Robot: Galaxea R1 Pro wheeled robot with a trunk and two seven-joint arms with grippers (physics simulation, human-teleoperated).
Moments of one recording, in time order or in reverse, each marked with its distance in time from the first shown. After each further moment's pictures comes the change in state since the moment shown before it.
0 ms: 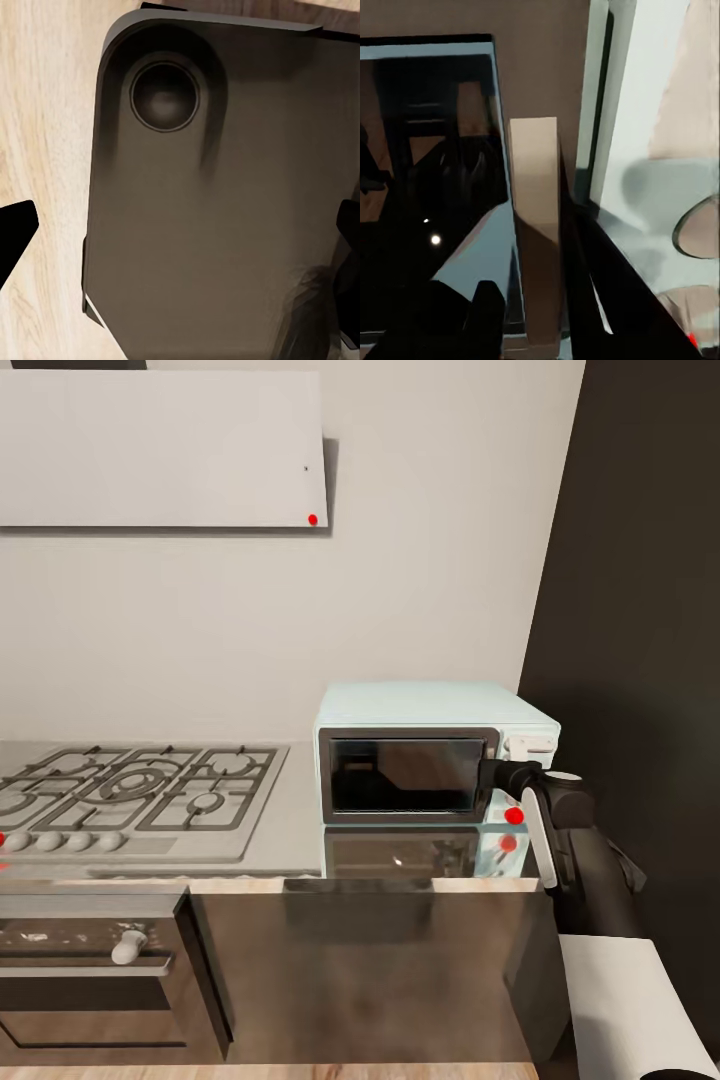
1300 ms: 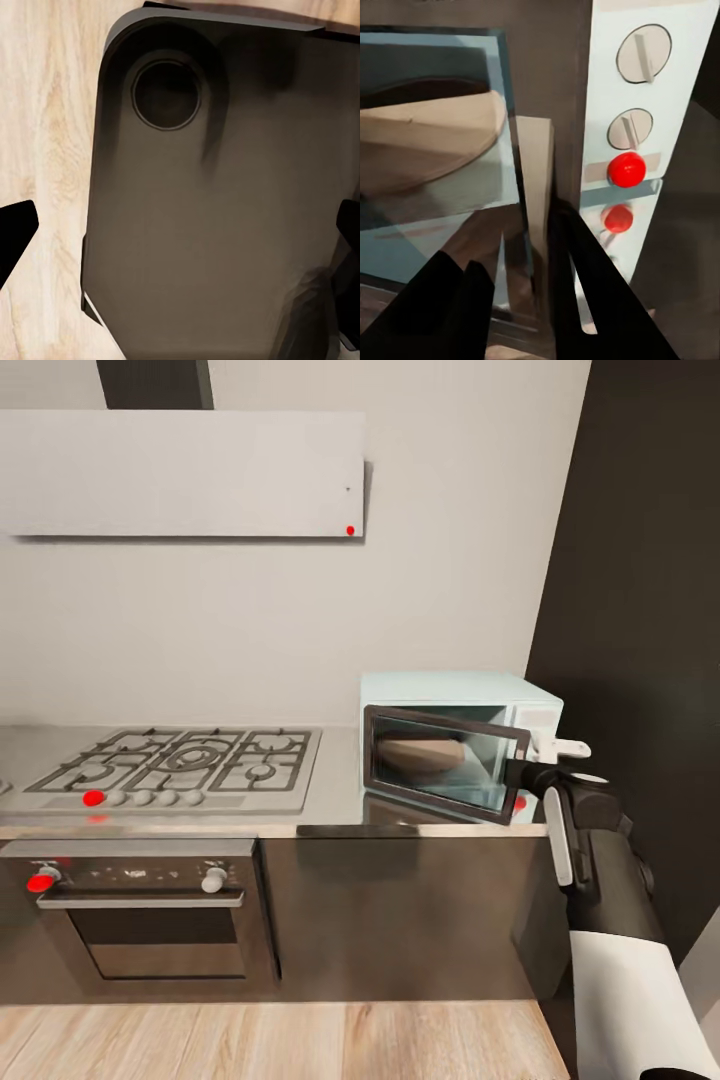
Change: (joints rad) left arm 0.003 -0.002 0.007 -0.001 0.004 -0.002 0.006; right arm 0.000 0.002 -0.118 -0.007 0.044 0.000 -0.025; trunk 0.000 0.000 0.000
